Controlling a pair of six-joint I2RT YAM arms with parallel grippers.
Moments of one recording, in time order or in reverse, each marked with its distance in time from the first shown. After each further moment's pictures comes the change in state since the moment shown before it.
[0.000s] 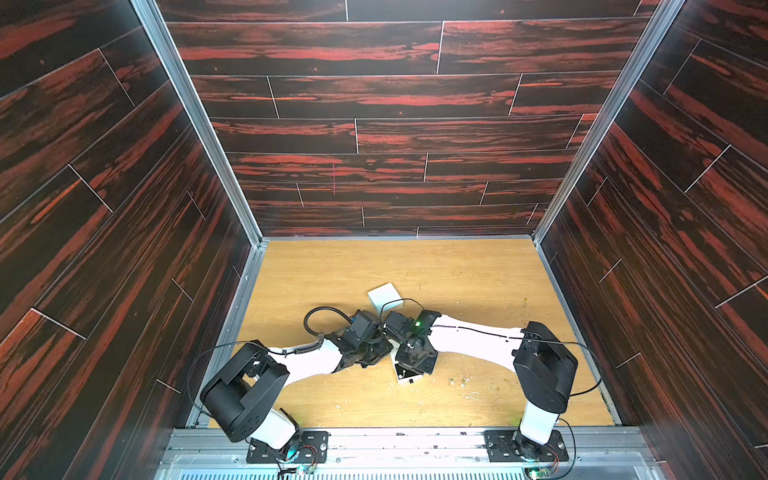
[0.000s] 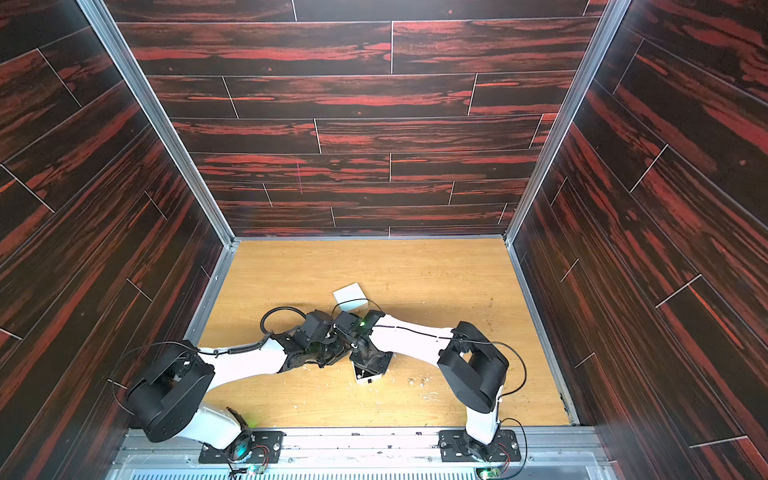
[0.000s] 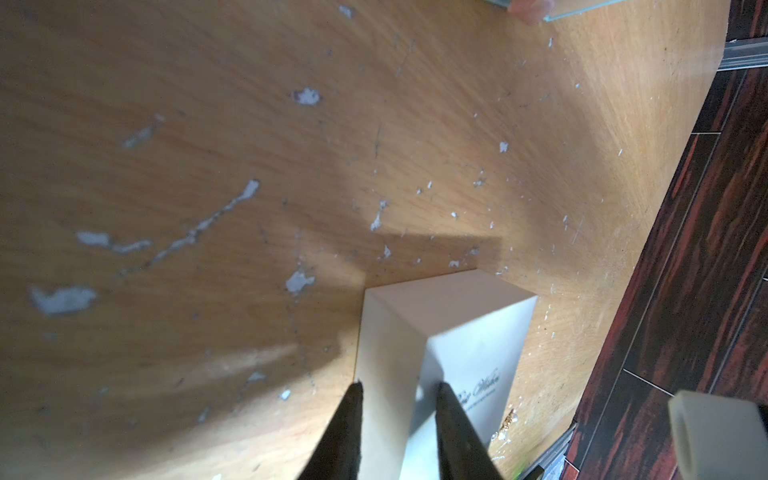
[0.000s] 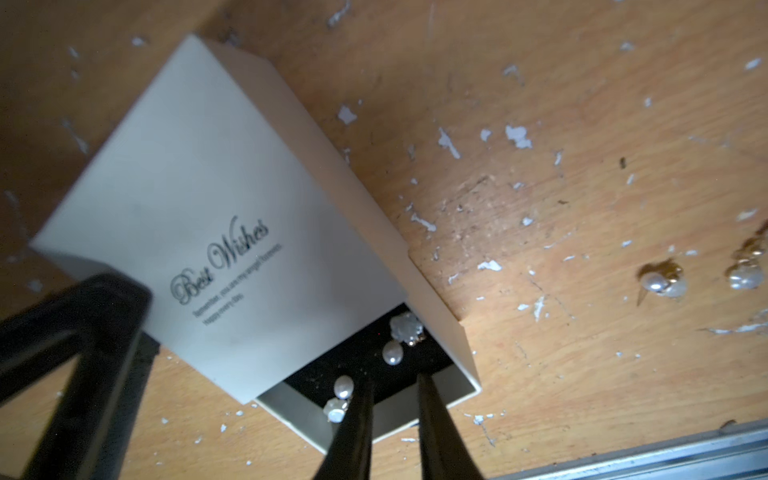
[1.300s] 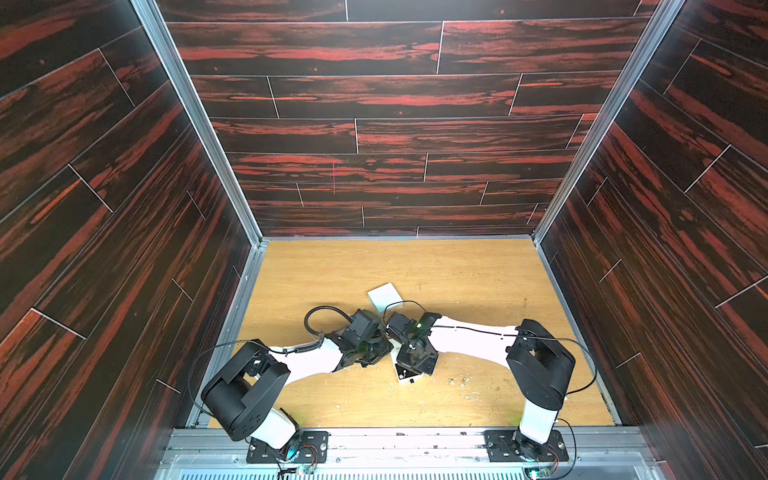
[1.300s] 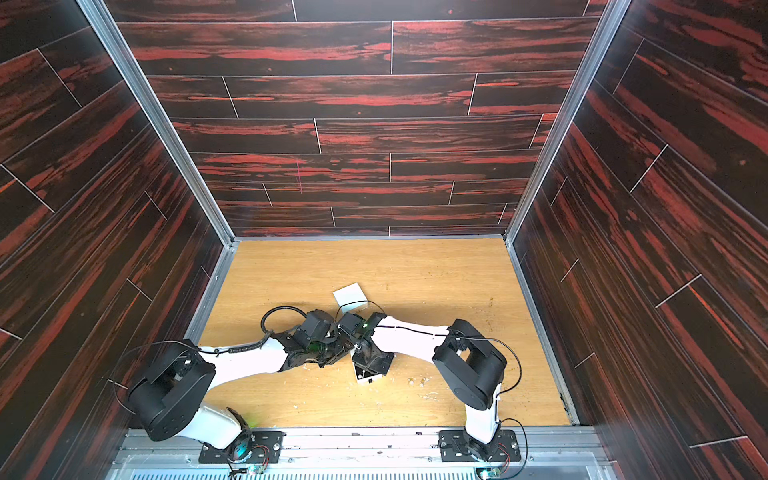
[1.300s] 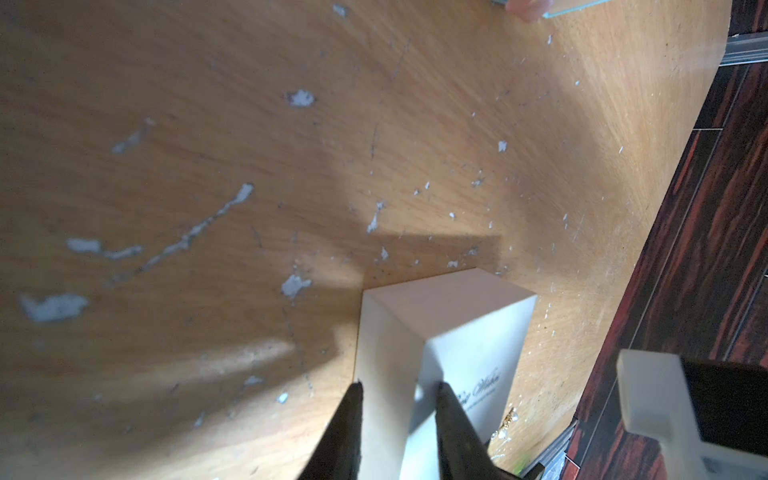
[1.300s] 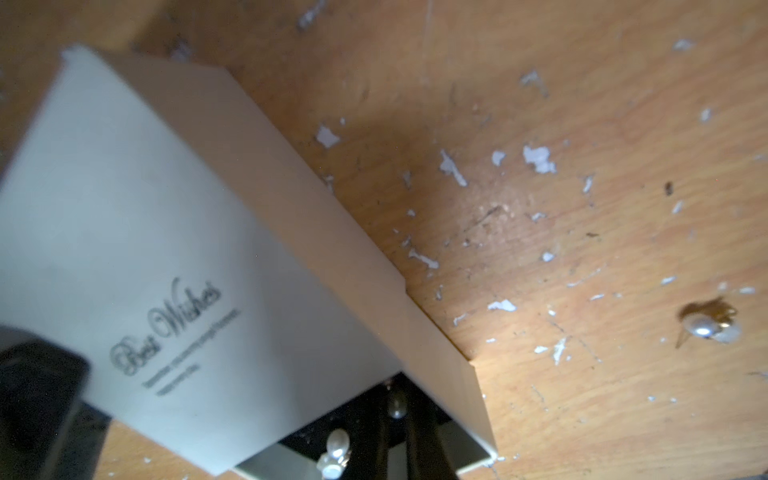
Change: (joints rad) left arm 0.002 0.008 0.008 -0.003 0.011 0.010; right arm -0.025 0.018 -0.044 0.066 -0.001 -0.023
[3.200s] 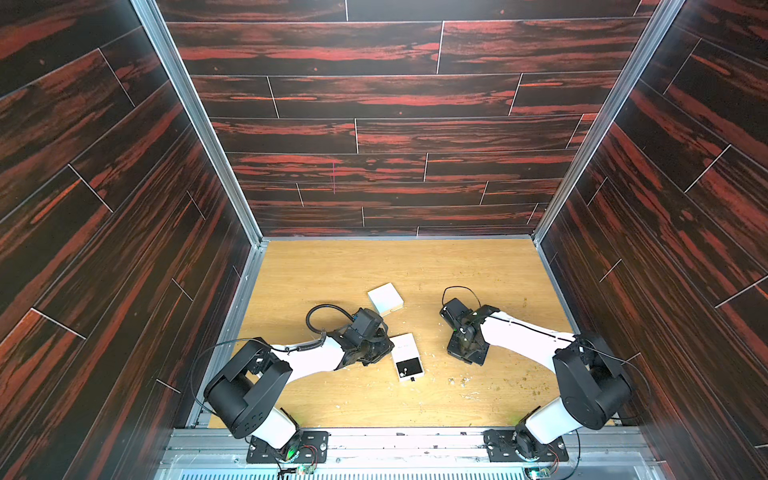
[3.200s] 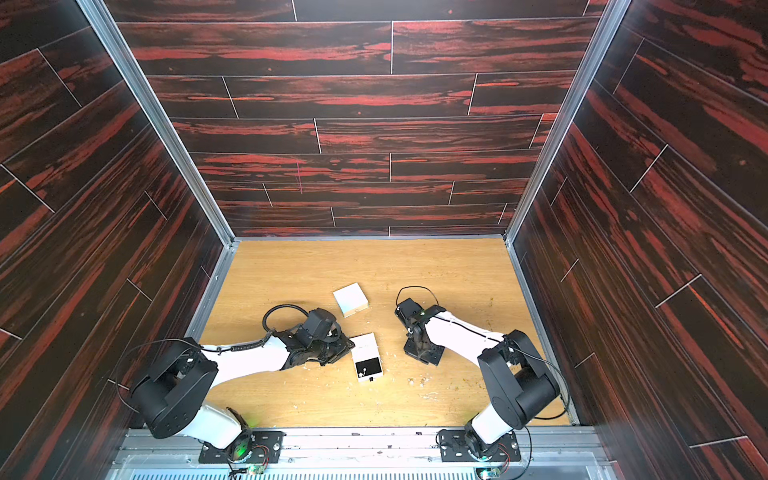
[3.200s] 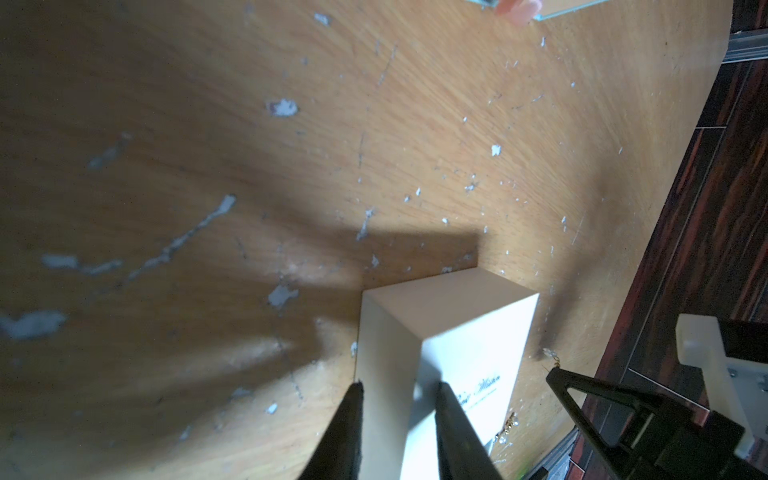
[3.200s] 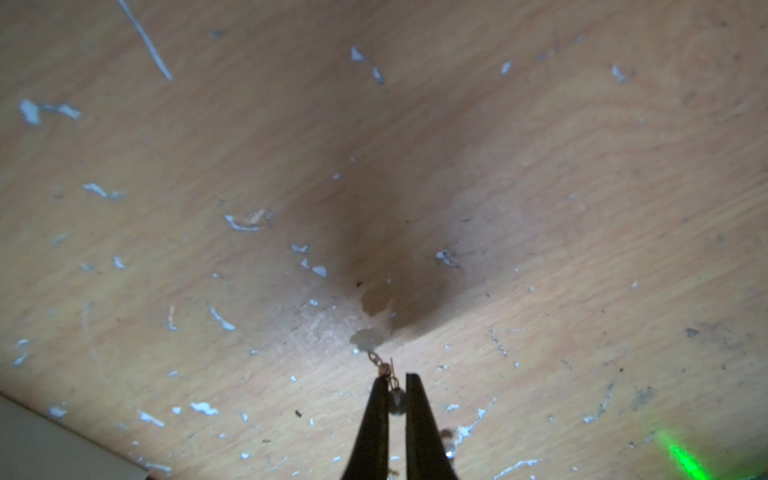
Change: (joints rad) left arm 0.000 0.016 0.021 -0.010 -0.009 0.011; right arm -0.378 -0.257 -0.318 0.037 0.100 -0.306
